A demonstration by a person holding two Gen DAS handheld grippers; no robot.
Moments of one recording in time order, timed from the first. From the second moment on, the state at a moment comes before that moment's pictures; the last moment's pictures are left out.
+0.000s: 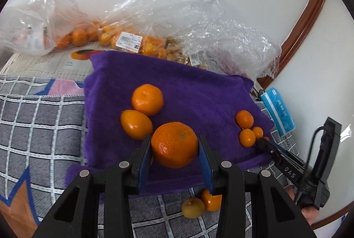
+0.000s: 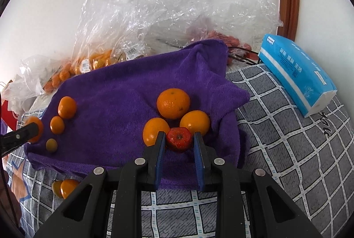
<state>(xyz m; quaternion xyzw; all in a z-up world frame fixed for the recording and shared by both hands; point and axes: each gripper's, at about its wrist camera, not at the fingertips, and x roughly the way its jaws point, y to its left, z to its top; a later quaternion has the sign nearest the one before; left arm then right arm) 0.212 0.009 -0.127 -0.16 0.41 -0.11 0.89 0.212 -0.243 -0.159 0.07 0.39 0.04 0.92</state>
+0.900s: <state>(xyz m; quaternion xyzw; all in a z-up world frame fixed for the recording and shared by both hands) 0.194 0.006 -0.124 -0.12 0.42 -0.09 0.90 0.171 -0.227 -0.129 0.05 0.35 0.04 0.93</state>
